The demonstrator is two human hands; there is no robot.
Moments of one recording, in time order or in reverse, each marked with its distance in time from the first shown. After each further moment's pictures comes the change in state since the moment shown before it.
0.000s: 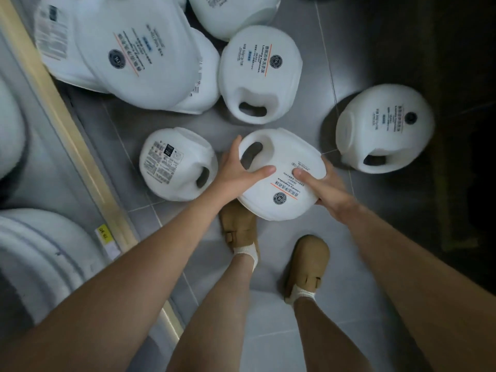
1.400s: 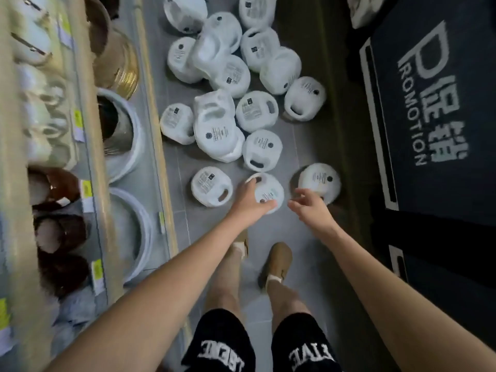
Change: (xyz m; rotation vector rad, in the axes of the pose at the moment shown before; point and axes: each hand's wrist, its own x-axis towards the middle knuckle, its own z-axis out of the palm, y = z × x) left_hand -0.362 0.176 -0.054 0.003 0.093 0.133; right_hand -0.358 -0.167 0.014 -0.494 0.056 -0.220
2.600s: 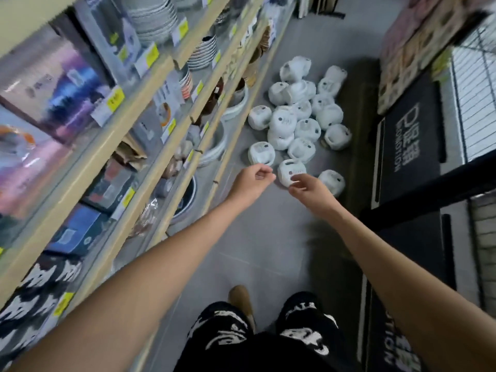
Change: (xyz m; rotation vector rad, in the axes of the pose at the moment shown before) left_hand -0.562 -0.216 0.173 -0.428 0.617 0.418; right_hand -0.503 0.220 0.074 -0.456 -0.098 -0.657
